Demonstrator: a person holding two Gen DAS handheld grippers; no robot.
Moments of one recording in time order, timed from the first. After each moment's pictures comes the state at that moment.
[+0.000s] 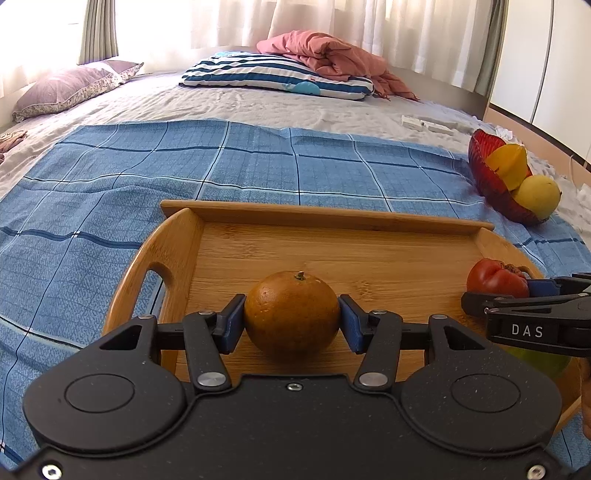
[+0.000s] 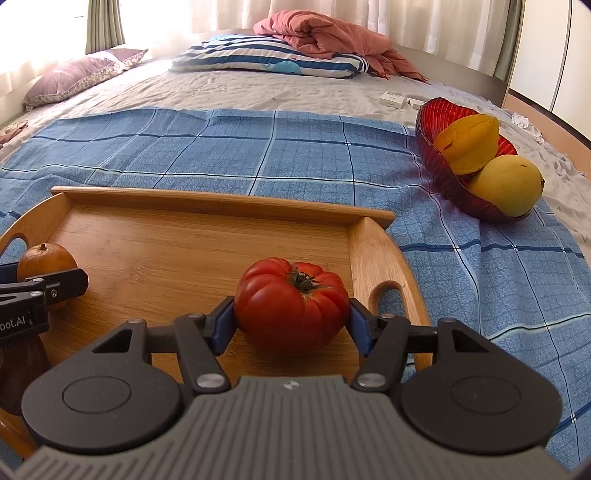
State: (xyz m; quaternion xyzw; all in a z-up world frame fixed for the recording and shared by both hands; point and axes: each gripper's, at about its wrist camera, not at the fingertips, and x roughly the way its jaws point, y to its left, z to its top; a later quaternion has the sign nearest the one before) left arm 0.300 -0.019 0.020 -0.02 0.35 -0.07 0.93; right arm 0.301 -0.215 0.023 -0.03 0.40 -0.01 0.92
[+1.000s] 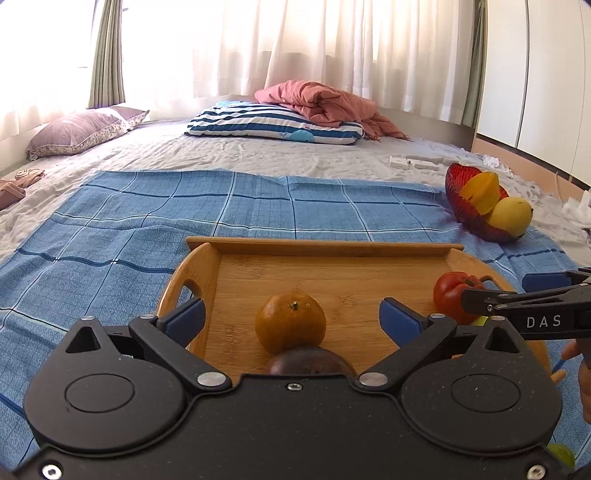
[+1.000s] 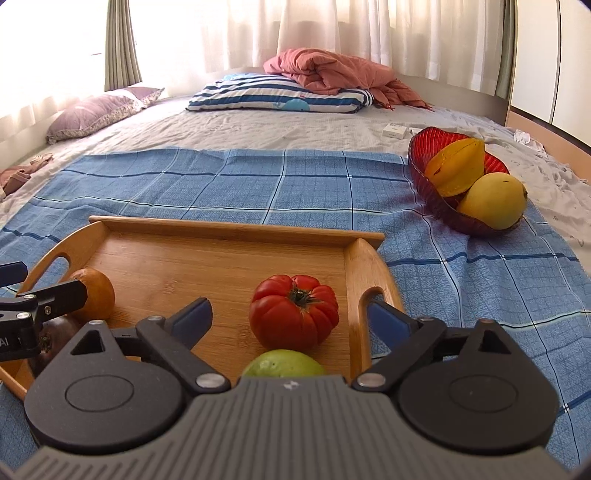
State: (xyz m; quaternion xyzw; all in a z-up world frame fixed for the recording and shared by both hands) left arm 0.223 -0.015 0.055 -0.01 0.27 -0.07 0.96; right arm 0.250 -0.230 0.051 0.00 0.33 0.02 0.94
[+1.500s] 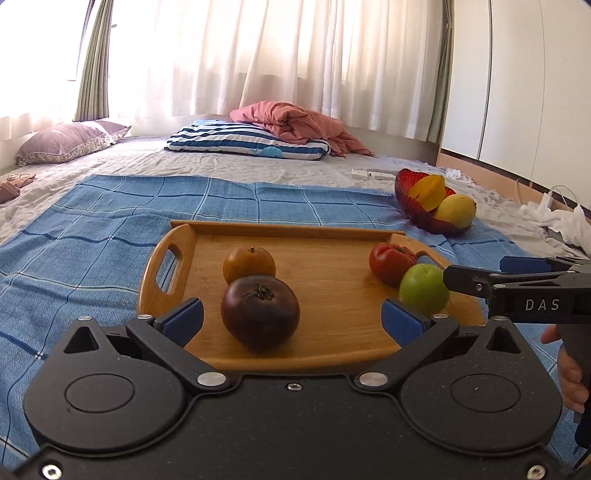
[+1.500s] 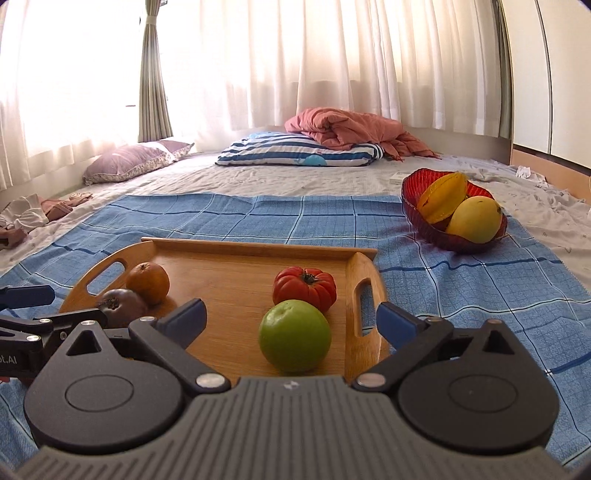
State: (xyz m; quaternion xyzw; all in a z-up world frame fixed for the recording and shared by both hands) left arm 0.115 -0.019 0.051 -0.03 0.24 -0.11 0.96; right arm 0.147 -0.246 0.058 0.01 0.23 0.06 0.97
